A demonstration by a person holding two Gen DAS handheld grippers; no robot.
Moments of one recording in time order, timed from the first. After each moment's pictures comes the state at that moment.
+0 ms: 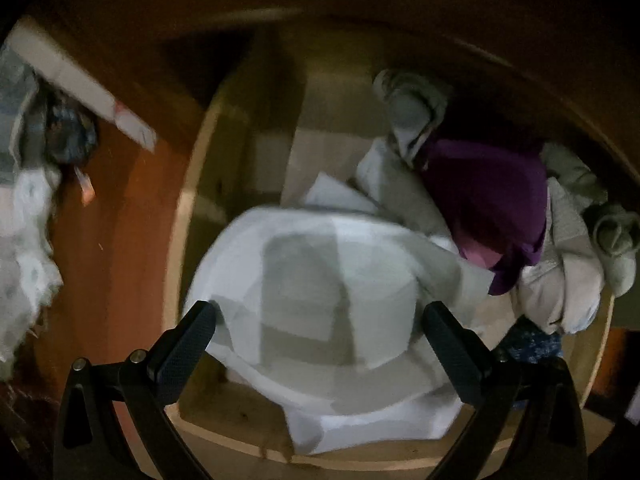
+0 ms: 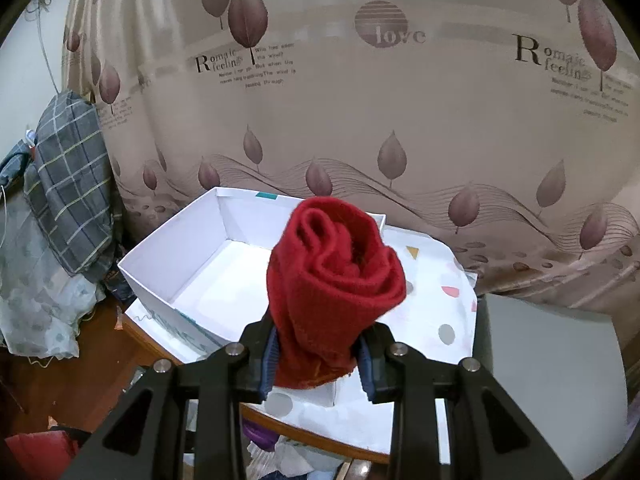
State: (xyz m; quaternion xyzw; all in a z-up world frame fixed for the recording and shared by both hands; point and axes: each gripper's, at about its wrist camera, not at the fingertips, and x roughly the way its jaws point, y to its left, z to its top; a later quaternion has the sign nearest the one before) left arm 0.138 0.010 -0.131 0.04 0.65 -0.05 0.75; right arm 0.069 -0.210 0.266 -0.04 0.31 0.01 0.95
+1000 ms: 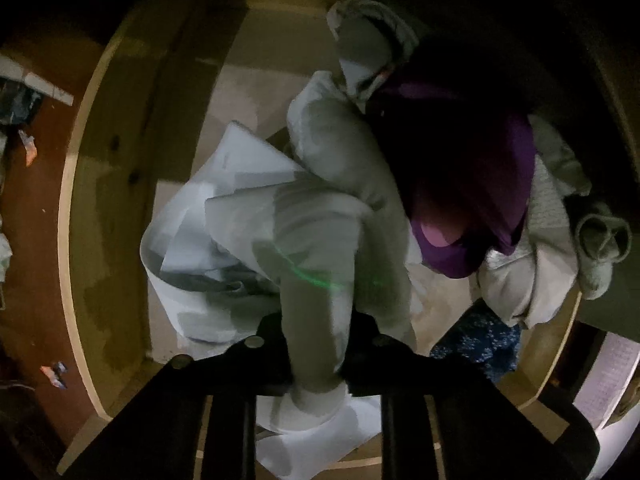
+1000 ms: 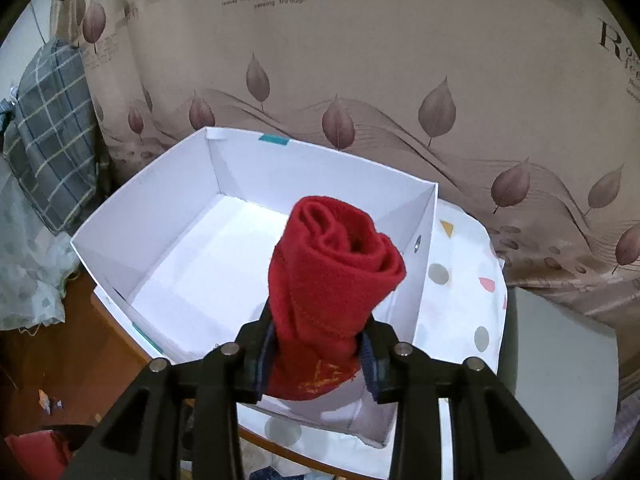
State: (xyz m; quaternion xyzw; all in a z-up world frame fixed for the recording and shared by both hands) left arm 0.141 -0.019 -0.167 -0.02 0.73 -0.11 0.68; right arm 0.156 -0.180 0.217 -0.07 0.41 0.01 0.91
